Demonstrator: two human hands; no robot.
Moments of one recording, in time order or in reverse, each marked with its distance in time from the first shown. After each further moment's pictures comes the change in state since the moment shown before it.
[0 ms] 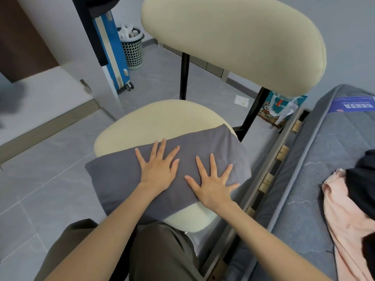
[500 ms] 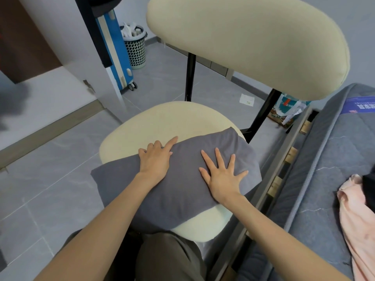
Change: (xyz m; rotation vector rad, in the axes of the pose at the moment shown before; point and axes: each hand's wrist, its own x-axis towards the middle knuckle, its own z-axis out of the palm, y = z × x) left_hand 0.037 -0.026 -0.023 -0.063 0.042 0.004; right_hand 0.029 -0.005 -0.023 -0.129 0.051 -0.061
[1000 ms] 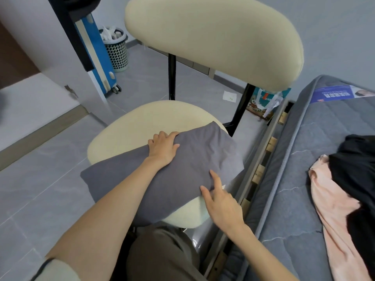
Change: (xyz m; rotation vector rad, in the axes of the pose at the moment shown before) left_hand 0.023 0.049 -0.006 -0.124 -0.097 0.065; right_hand -0.099 0.012 0.015 0.391 0.169 0.129
